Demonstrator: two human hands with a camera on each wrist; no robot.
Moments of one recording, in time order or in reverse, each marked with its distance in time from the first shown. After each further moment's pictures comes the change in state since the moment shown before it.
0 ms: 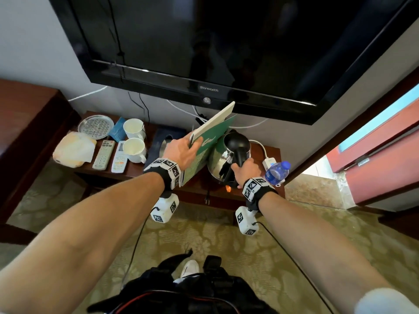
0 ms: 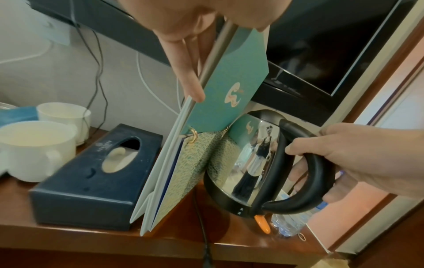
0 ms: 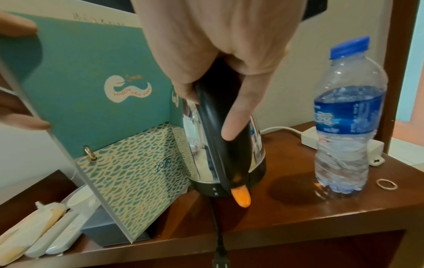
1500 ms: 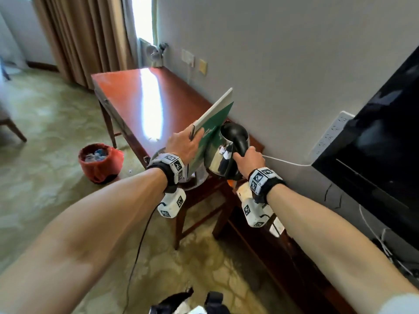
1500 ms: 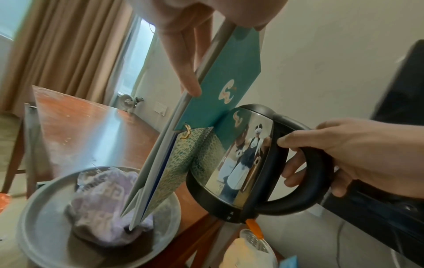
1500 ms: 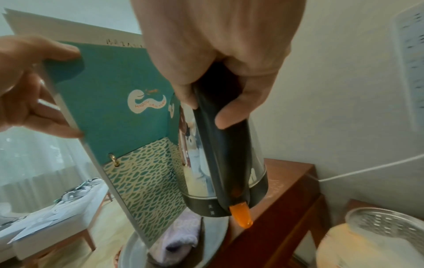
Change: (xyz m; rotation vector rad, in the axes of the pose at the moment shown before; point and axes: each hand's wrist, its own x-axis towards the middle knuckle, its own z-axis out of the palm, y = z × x) left_hand -0.202 -0.332 -0.435 0.011 0.859 -0.388; right_hand -0.331 -0.473 0.245 -0.218 -0.251 -0.929
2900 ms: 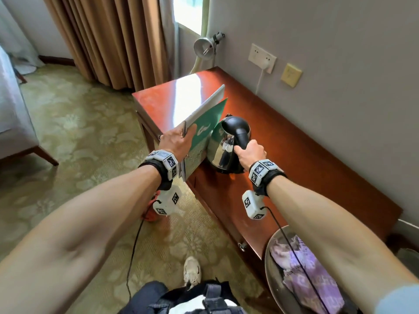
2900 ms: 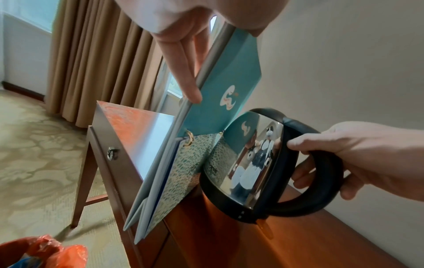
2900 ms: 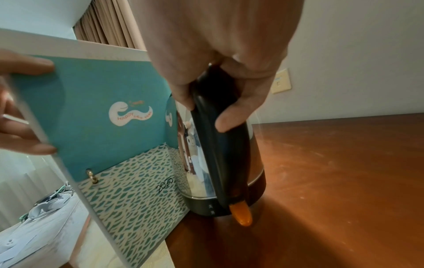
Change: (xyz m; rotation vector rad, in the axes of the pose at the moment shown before) left_hand 0.445 -0.406 -0.173 0.064 -0.122 -0.190; right_hand 0.327 -0.448 0.313 0.036 -0.106 0.098
